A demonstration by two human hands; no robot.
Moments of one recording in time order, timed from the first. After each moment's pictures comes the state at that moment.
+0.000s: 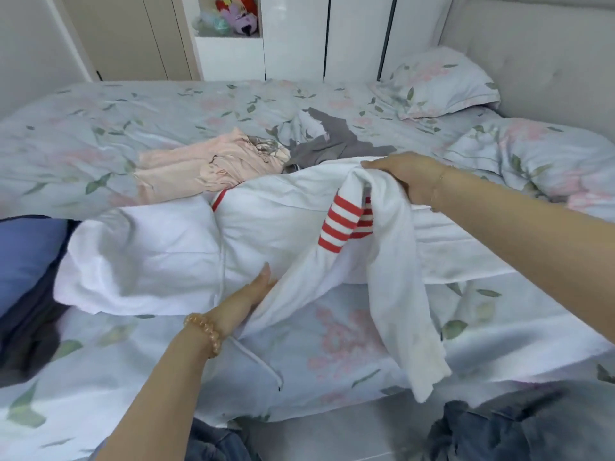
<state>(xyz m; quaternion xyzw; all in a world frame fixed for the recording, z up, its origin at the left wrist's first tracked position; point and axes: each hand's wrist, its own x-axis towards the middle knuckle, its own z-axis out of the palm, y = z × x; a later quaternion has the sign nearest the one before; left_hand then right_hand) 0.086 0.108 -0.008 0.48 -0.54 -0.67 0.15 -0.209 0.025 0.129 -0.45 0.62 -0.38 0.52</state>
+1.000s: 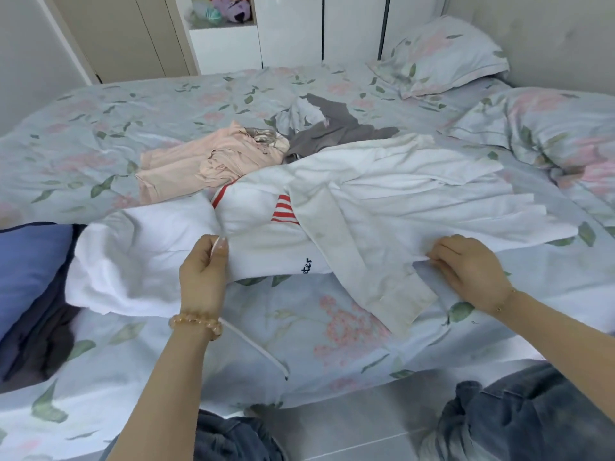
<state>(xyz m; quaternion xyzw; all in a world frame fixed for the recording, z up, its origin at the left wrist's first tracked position) 0.099 0.107 0.009 0.57 -0.56 -0.29 0.53 -0.316 0.142 -0.033 -0.79 0.56 -0.21 -0.14</state>
